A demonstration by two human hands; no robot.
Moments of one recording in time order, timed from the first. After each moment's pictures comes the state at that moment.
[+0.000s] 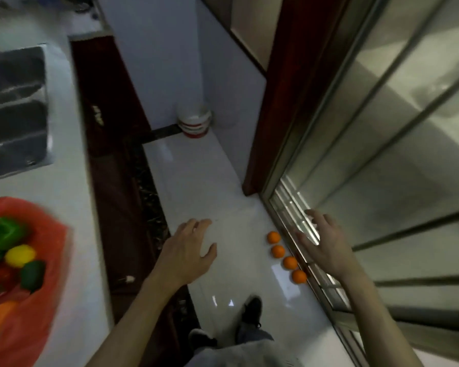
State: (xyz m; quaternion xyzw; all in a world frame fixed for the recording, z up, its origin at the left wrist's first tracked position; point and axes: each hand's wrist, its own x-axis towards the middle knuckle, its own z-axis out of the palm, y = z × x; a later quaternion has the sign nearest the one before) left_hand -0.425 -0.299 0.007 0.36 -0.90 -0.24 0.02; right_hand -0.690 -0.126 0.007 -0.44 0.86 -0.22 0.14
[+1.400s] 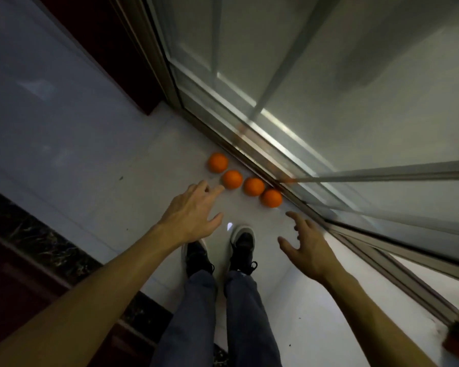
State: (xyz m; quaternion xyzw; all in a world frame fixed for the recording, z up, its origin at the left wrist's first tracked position) left_hand -0.760 -0.297 -0.456 0.05 -0.93 -0.25 -0.25; right_hand -0.811 -0.030 -0.440 -0.08 0.90 -0.15 0.40
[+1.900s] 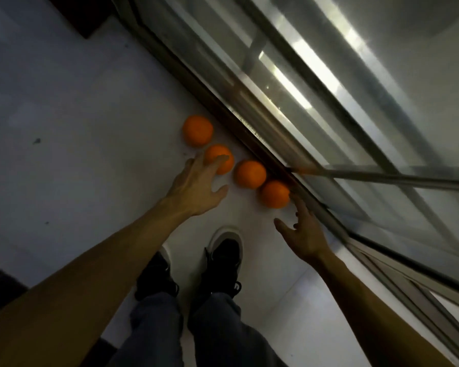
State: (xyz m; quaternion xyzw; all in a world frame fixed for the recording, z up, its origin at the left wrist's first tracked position) left_hand -0.802 -0.232 -0.741 0.17 -0.89 -0.37 -0.22; right_hand -0.849 0.029 -0.725 -0.02 0.89 -0.20 0.41
